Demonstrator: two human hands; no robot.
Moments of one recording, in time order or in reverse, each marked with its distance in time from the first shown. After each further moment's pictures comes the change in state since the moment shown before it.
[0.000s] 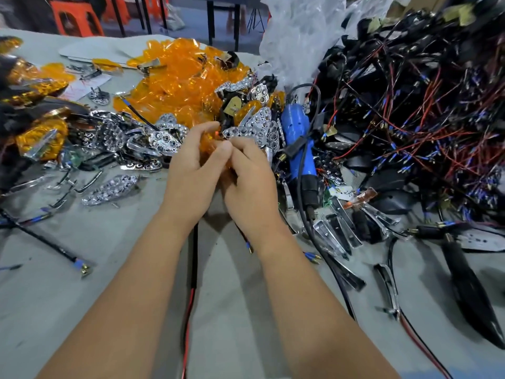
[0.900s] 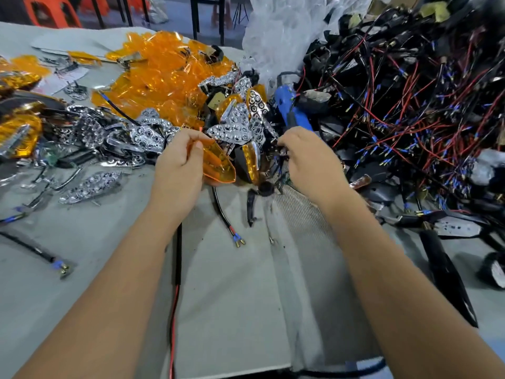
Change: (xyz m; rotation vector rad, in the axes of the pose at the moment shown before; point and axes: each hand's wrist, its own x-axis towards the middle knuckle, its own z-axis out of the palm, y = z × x) left_hand 0.001 -0.003 0.004 0.046 0.001 -0.166; right_hand 0.021 0.074 -0.098 -0.619 -0.308 0.033
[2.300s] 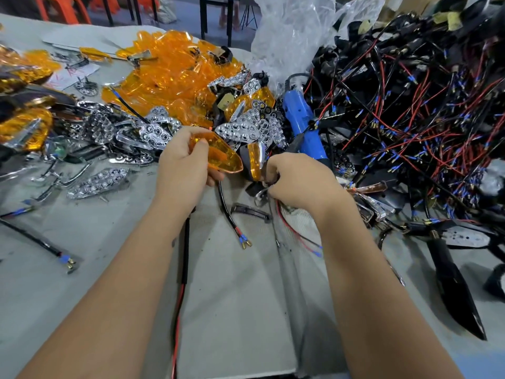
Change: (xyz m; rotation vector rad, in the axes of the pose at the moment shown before) left_hand 0.006 0.004 0.001 -0.143 0.077 -0.131; right_hand -0.001 -0.051 -0.018 -0.033 -0.361 0.174
